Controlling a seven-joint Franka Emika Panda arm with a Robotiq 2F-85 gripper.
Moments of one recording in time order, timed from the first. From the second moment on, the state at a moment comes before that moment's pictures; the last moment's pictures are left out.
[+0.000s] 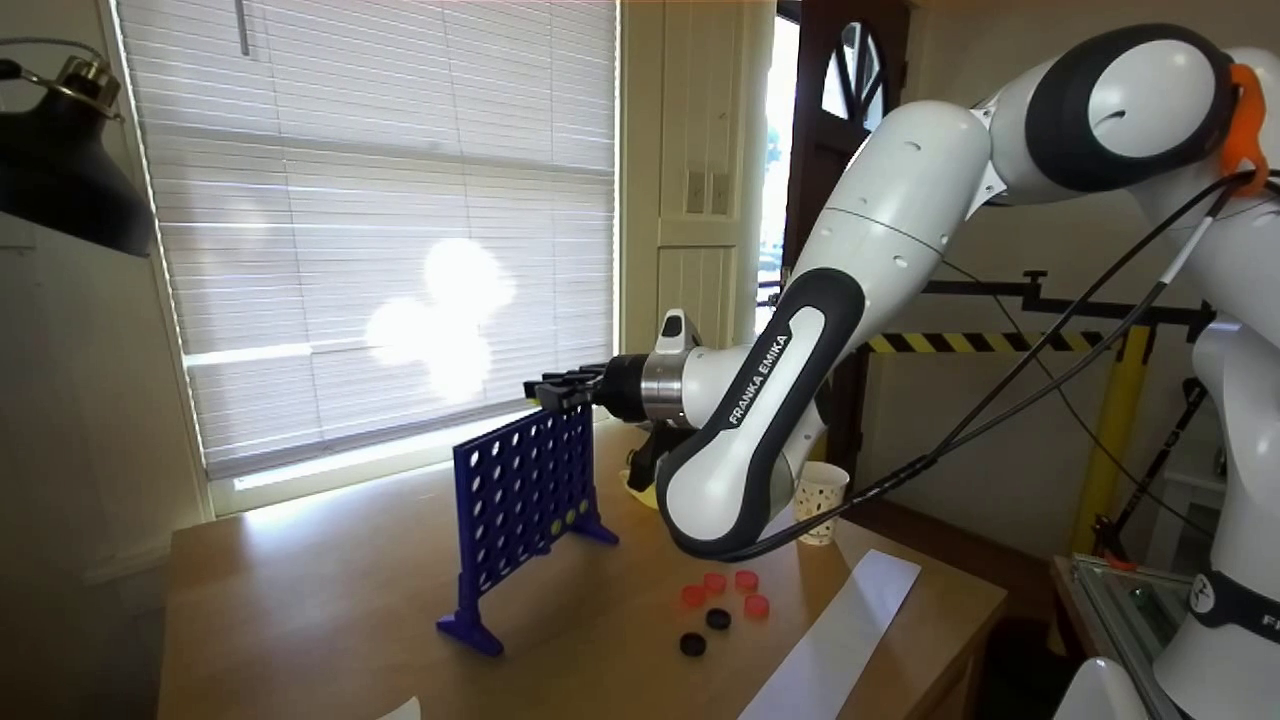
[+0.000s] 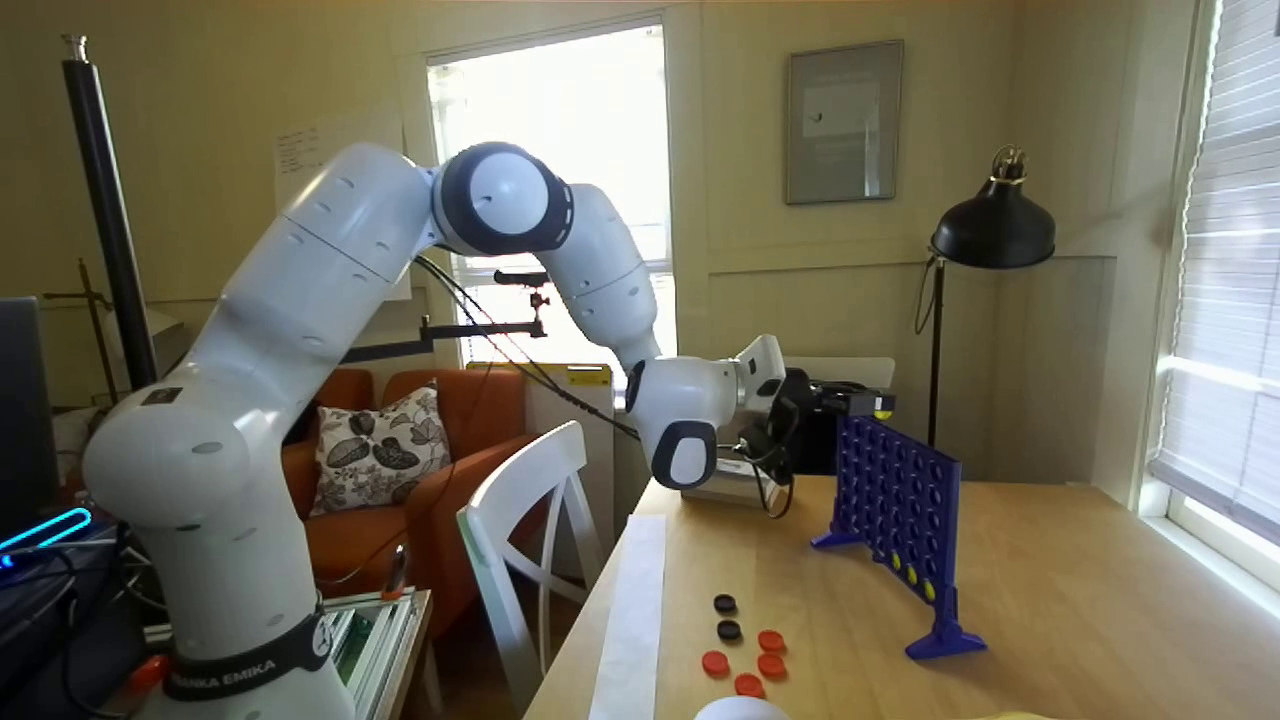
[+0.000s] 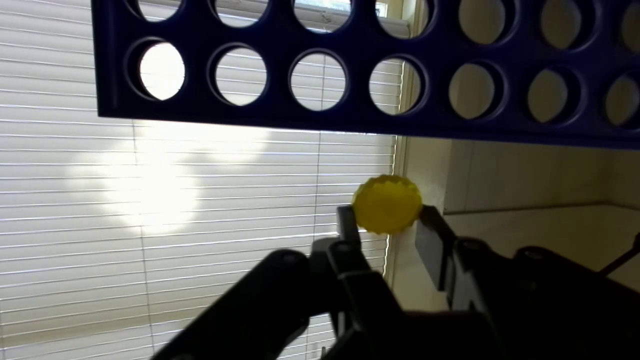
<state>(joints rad) 0.27 0.68 0.03 -2.04 0.39 4.21 -0.24</state>
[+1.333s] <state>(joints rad) 0.27 0.68 0.02 -2.04 0.39 4.20 -0.24</state>
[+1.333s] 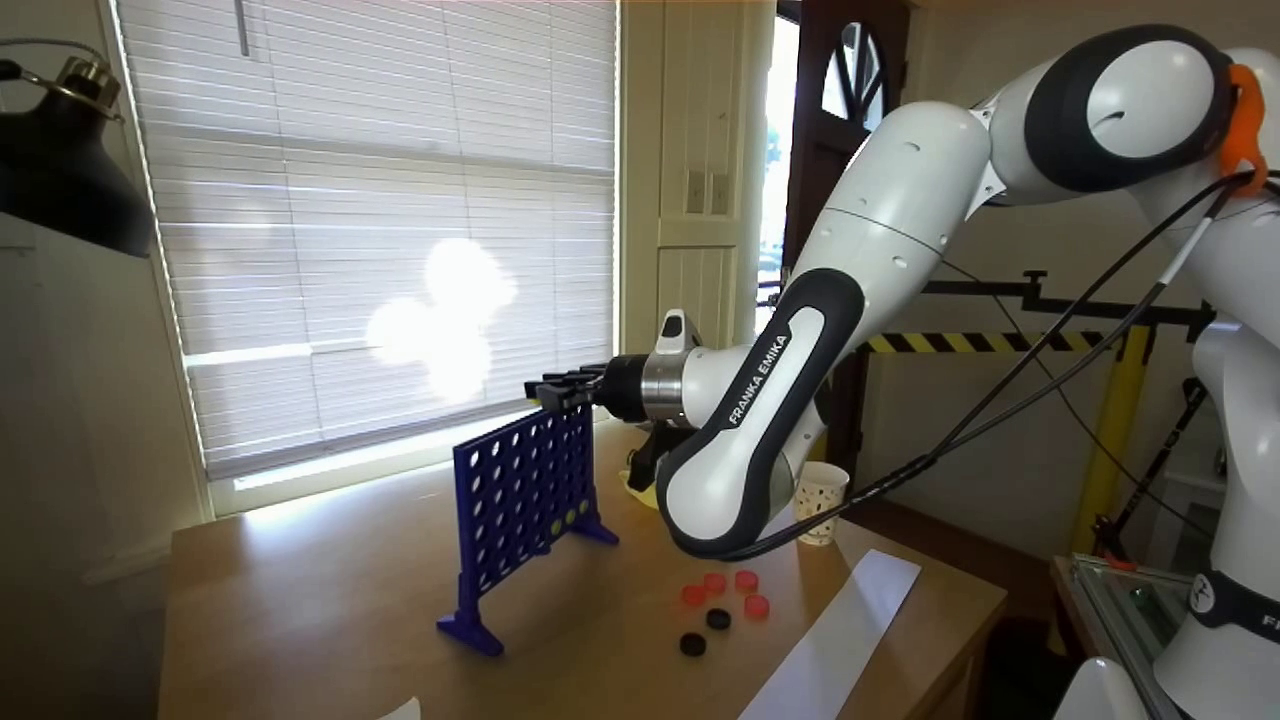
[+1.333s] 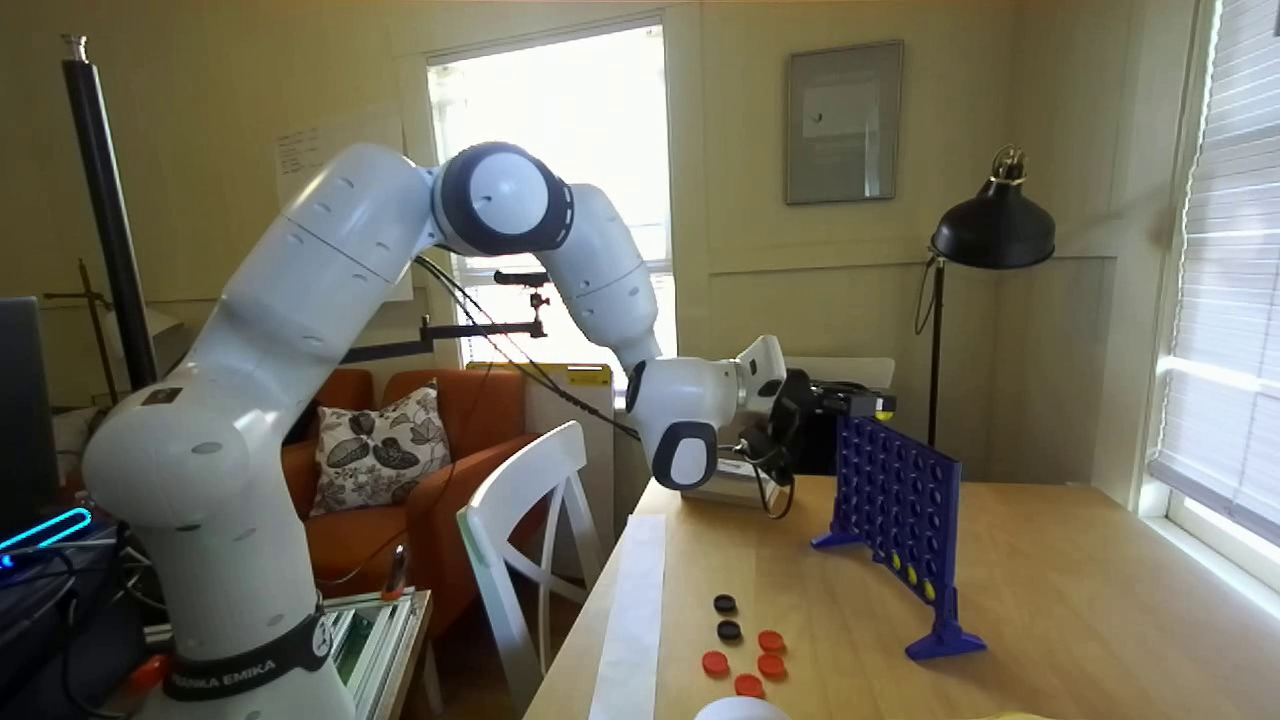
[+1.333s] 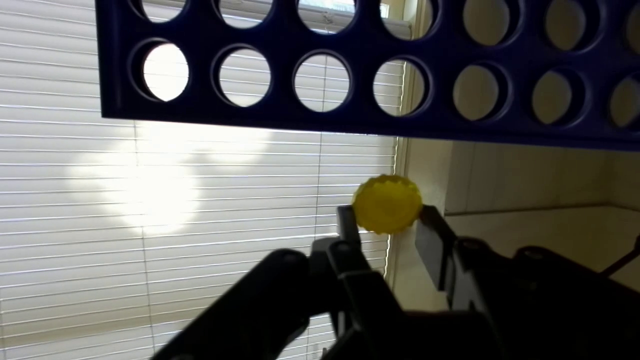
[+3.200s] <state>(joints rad) 0.27 0.76 0.02 -1.95 0.37 4.20 -0.24</state>
